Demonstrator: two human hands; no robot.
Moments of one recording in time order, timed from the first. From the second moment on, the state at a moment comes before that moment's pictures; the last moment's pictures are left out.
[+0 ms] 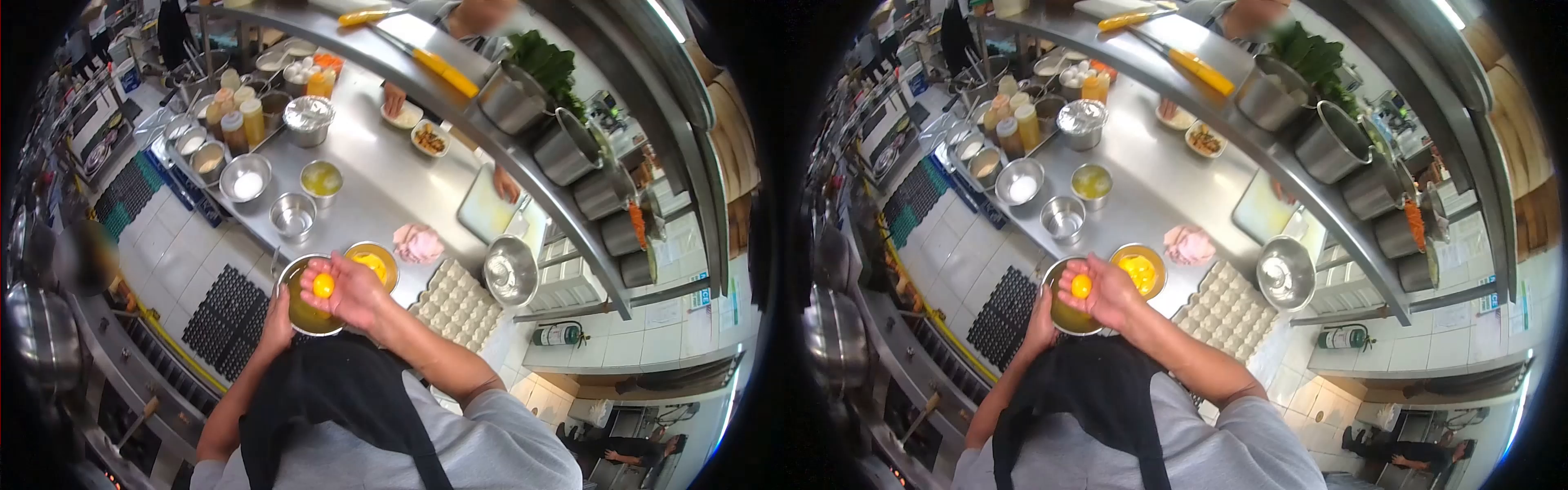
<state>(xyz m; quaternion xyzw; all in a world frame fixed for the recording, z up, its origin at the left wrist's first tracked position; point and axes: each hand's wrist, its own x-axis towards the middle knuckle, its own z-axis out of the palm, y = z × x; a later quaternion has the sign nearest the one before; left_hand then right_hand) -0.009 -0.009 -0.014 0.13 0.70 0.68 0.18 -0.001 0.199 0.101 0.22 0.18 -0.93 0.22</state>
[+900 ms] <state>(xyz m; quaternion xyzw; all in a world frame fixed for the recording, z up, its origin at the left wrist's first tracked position) -0.015 0.006 0.003 -0.01 0.55 0.78 0.30 -0.003 0.231 0.099 0.28 0.09 -0.94 0.19</state>
